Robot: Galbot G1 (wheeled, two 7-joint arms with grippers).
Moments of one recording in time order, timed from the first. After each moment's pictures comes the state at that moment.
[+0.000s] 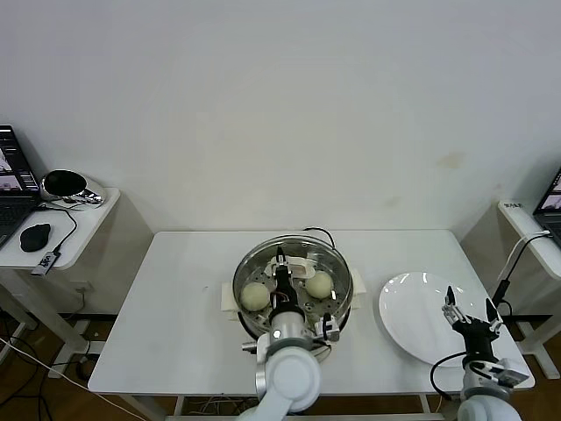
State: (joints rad) left arm 1.04 -1.60 0.13 -1.85 1.72 0.74 0.40; right arm -1.43 1.43 0.86 1.87 0.44 0.00 0.04
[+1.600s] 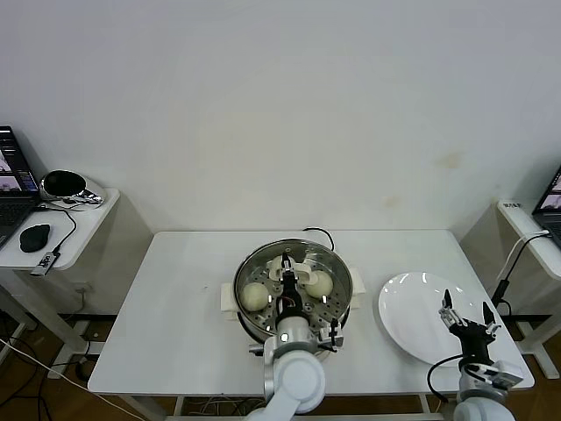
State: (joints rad) left arm 1.03 -1.60 0.14 -1.78 1.77 0.74 0.39; right arm -1.43 1.44 0.85 1.85 0.41 0.02 0.04
